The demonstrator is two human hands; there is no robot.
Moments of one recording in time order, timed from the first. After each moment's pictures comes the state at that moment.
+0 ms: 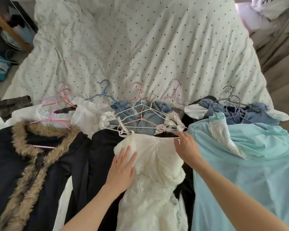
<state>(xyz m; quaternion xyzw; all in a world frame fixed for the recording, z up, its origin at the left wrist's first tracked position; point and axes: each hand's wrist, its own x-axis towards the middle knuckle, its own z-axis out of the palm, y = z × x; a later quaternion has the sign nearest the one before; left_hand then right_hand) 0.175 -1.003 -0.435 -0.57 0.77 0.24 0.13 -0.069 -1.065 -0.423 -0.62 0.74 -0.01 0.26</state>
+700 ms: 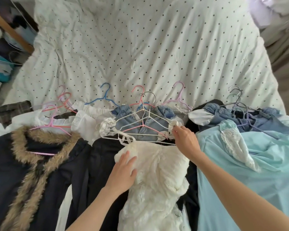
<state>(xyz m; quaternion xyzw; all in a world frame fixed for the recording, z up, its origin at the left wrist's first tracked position) 0.169 -1.038 -0.427 -0.62 0.69 0.36 0.11 -0.068 -1.120 -0.442 -0.66 0.71 -0.12 0.23</state>
